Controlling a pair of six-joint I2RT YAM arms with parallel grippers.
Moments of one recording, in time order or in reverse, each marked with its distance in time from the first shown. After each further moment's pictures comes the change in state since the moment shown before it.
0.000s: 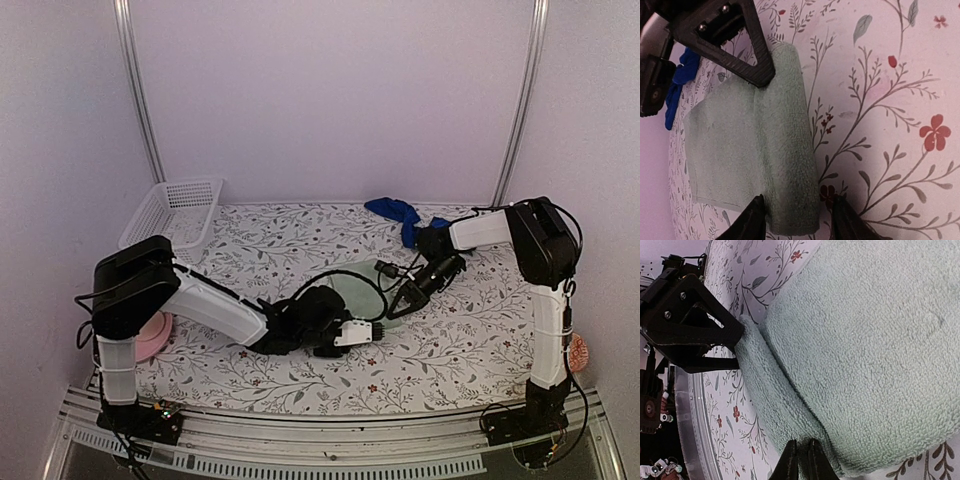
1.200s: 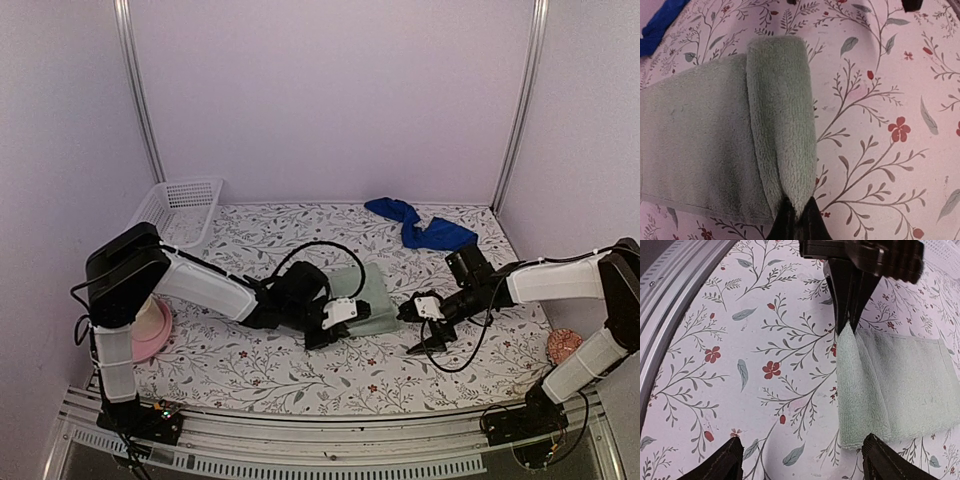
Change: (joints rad) left arm 0.145 -0.022 0.030 -0.137 0.406 -0.230; right arm 0.098 -0.672 -0.695 0.574 0.138 -0.483
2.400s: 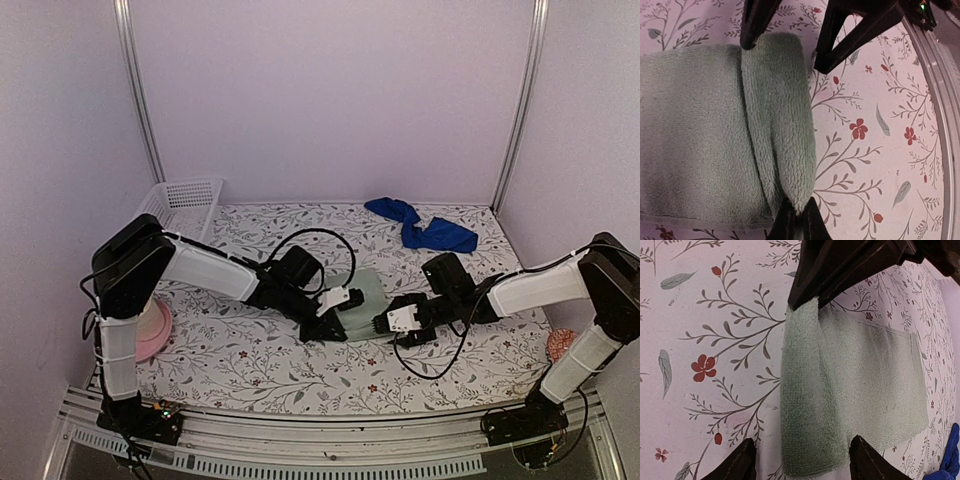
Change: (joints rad) left arm 0.112 0.053 0.118 -0.216 0.371 -0.118; right arm 0.192 0.090 -0.033 0.331 0.375 -0.012
